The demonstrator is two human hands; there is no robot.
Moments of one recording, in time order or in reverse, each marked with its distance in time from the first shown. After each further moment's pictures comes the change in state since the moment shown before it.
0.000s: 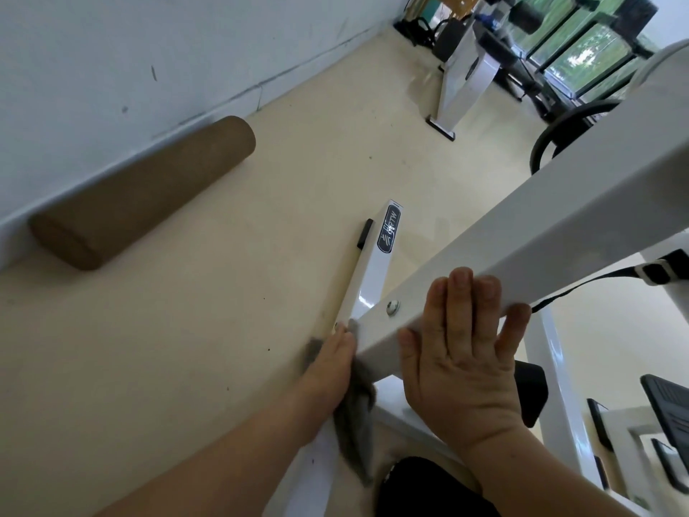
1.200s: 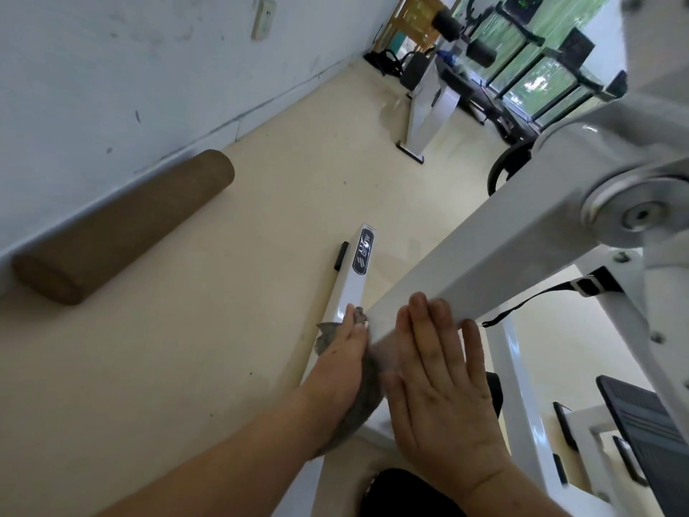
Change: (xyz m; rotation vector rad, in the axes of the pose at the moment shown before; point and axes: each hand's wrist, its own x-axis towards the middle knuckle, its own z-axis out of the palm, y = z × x) left_hand -0.038 0.076 0.019 -0.405 -0.169 -0.007; right_hand 0.007 0.003 -0.057 0.229 -0.225 -0.012
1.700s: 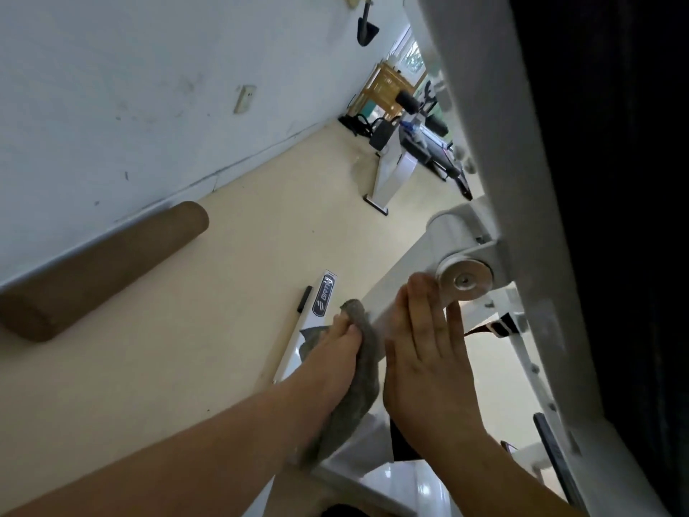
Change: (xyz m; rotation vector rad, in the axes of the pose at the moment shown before) left_hand -0.039 0.073 0.076 0.285 0.026 0.124; right_hand 0.043 0.058 -0.080 -0.124 0.060 0.051
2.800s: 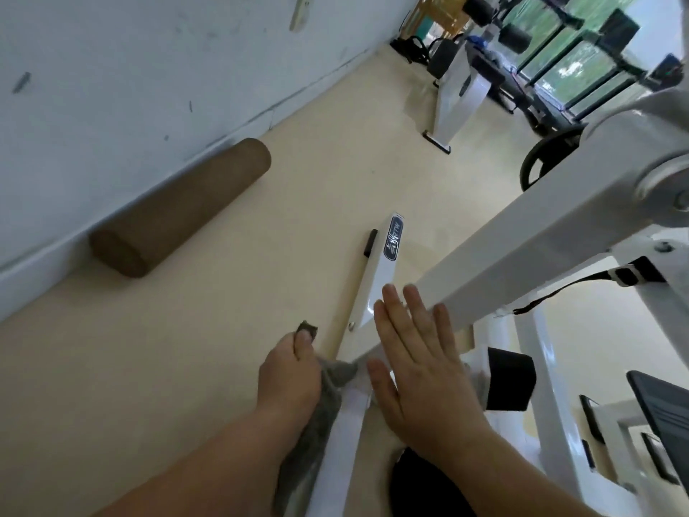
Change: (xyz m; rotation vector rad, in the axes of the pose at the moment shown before) left_hand -0.018 -0.137 -0.131 0.356 0.621 -0.089; right_hand -0.042 -0.116 0.061 0.185 -0.355 -0.083
